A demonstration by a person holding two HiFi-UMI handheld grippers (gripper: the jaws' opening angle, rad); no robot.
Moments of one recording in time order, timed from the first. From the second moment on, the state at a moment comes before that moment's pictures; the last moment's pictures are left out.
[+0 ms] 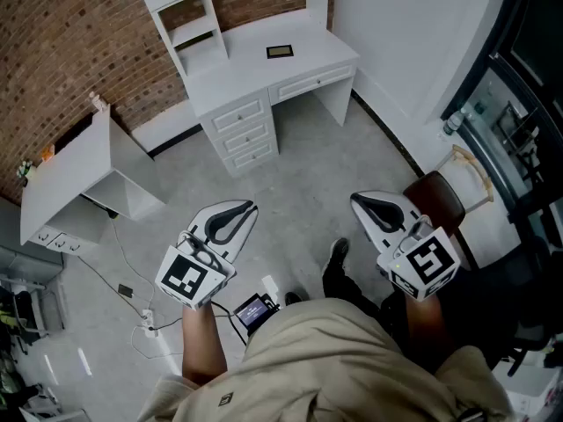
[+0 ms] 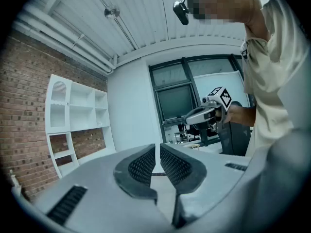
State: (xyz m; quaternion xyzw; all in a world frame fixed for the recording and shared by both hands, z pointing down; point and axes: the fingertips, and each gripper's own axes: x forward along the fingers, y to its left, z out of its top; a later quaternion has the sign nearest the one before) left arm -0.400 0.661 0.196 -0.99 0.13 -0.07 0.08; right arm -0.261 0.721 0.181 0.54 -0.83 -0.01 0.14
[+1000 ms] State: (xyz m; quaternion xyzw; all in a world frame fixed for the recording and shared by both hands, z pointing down) left arm -0.284 0.511 0.222 -0.98 0.14 -0.11 0.06; right arm -0.139 0.559 0.215 0.54 -0.84 0.05 0.09
